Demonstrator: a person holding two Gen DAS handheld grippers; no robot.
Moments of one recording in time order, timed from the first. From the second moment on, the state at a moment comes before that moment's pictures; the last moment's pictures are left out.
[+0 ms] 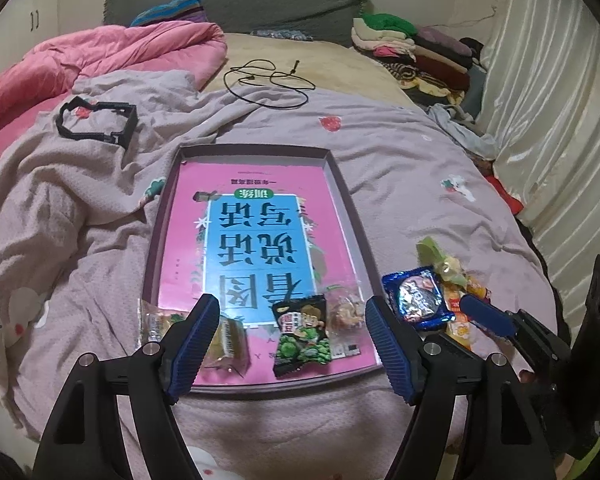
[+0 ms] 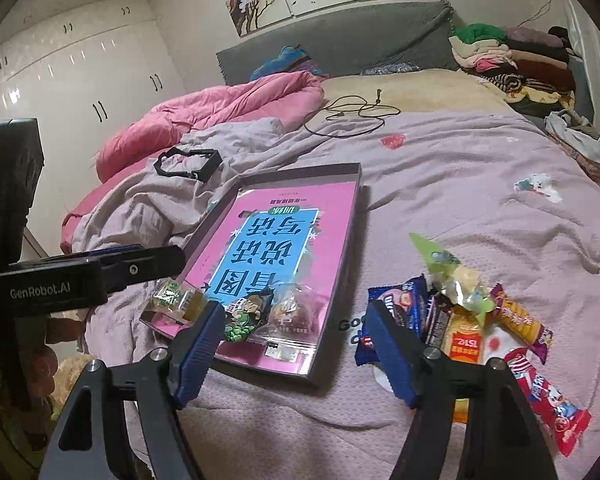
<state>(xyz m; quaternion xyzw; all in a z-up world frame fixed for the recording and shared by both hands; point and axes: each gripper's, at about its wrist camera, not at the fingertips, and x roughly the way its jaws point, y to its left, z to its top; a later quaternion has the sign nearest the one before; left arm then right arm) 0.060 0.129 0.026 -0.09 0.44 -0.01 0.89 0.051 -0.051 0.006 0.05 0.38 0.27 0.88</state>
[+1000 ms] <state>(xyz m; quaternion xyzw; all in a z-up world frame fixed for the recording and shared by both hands) 0.053 0.052 0.033 -0.05 0.46 -0.09 0.88 0.030 -0.122 0.006 0.09 0.38 0.21 0.89</state>
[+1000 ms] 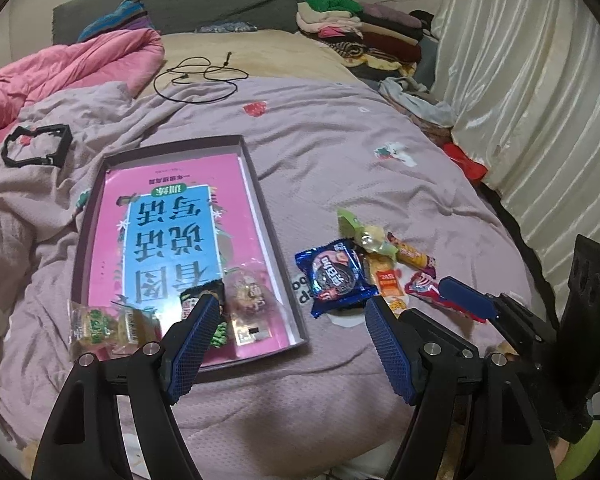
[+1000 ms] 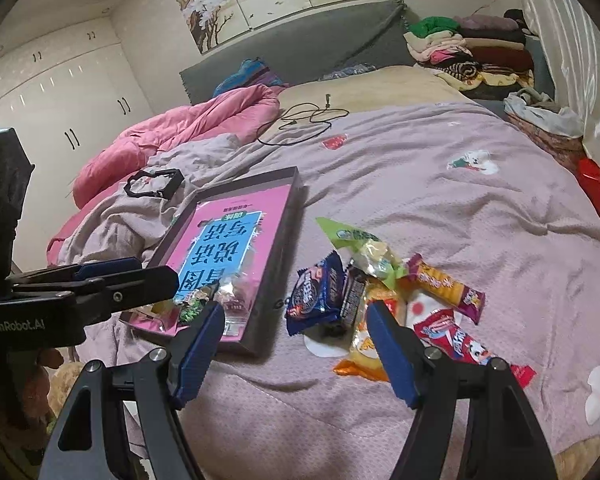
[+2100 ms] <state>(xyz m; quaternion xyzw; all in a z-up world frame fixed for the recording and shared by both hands) 0.079 0.004 -0.013 -0.11 0.53 -0.15 0.83 0.038 -0.199 -0.072 0.22 0.46 0.09 0.86</state>
